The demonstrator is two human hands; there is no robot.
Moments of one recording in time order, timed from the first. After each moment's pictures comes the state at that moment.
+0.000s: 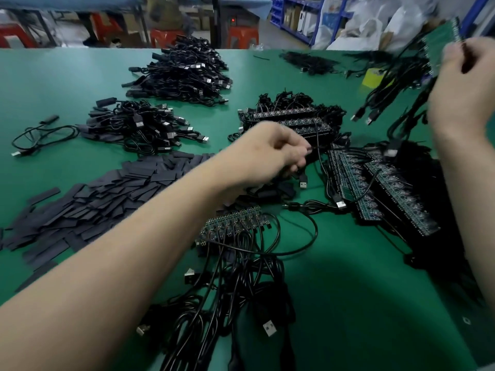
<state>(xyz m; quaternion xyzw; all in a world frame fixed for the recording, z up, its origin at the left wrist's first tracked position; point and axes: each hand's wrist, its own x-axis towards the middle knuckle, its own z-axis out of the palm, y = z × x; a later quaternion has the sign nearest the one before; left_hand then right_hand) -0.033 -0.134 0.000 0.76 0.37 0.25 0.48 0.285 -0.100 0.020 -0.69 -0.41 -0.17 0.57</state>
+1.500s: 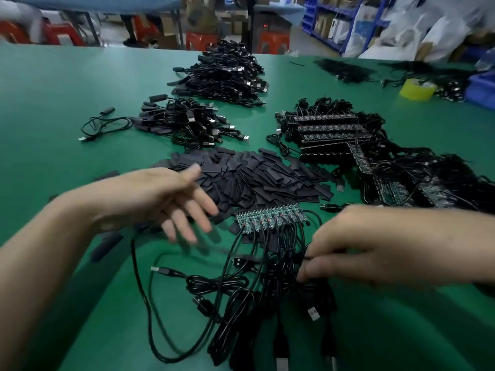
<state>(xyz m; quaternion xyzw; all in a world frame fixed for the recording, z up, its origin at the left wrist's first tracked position) -0.221 -0.161 -0.029 0.60 0.52 0.14 0.60 0.071 -0.242 0.022 -0.39 -0.88 0.24 -0.13</state>
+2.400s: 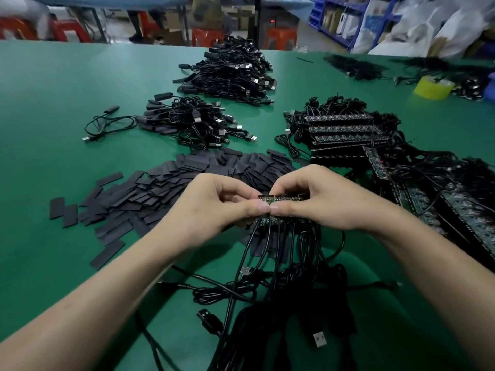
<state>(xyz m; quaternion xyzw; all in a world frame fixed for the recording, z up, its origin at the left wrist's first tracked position) -0.168 -0.173 -0.057 0.63 0.45 0.36 0.52 0.050 -0.160 -0.030 -0.45 -0.82 0.32 0.17</state>
